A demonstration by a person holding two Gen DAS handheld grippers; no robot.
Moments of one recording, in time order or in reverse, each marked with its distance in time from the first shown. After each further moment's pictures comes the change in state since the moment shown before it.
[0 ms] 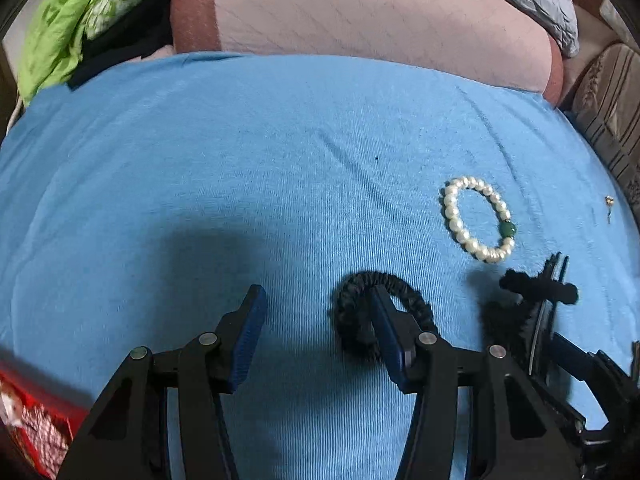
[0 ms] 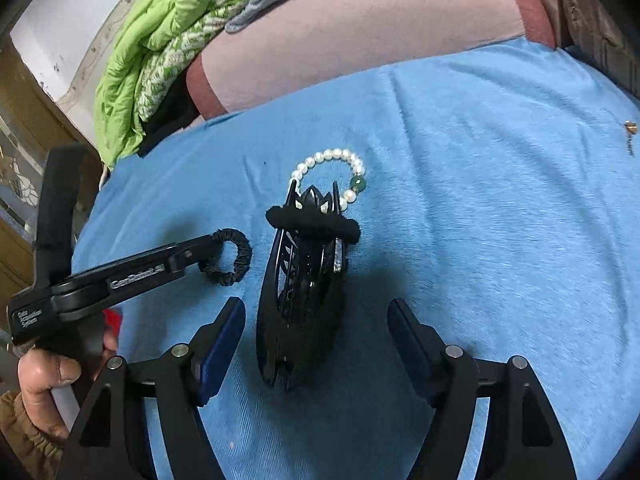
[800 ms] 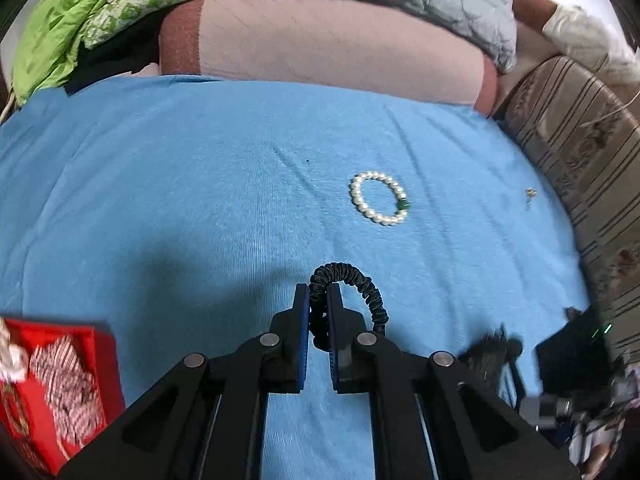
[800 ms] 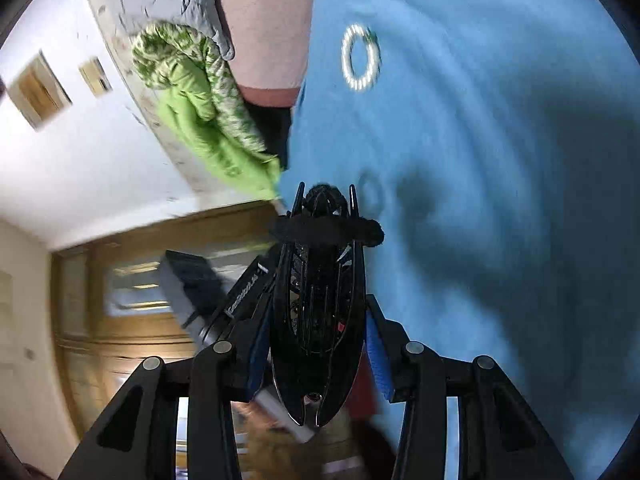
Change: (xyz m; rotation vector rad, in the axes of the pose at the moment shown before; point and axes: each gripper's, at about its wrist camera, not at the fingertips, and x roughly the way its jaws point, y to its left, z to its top) left arm -0.105 -0.007 -0.042 -0.014 -0.035 -0.192; right arm -0.027 -0.055 -0.096 0.785 0.250 0.958
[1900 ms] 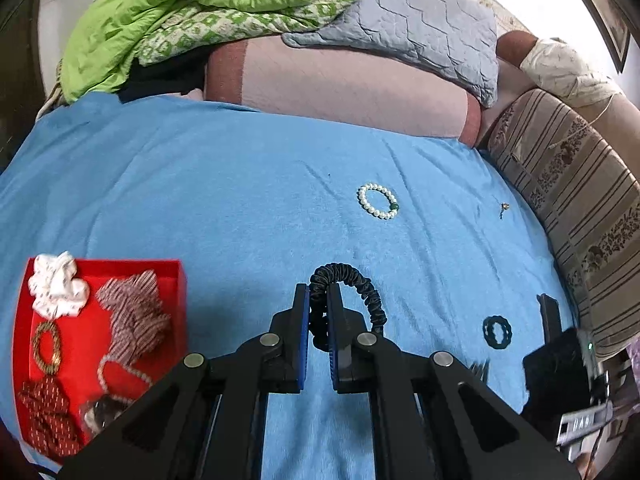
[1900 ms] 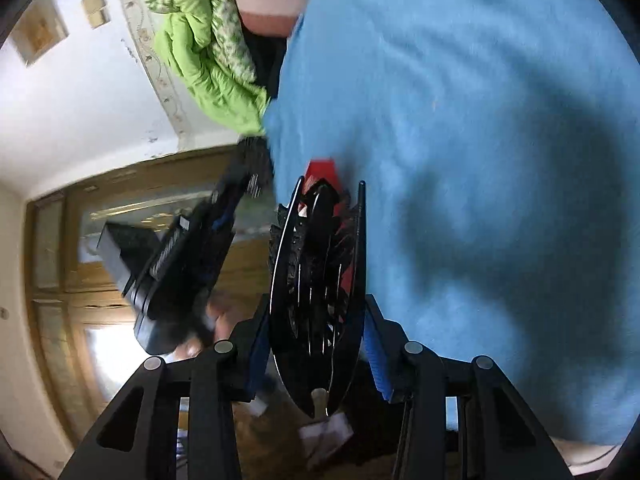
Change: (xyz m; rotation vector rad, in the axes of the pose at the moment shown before) left arm -0.108 0.026 -0.064 -0.031 -0.136 0.012; right arm 0.034 0.046 -0.098 -0.166 0.073 -0.221
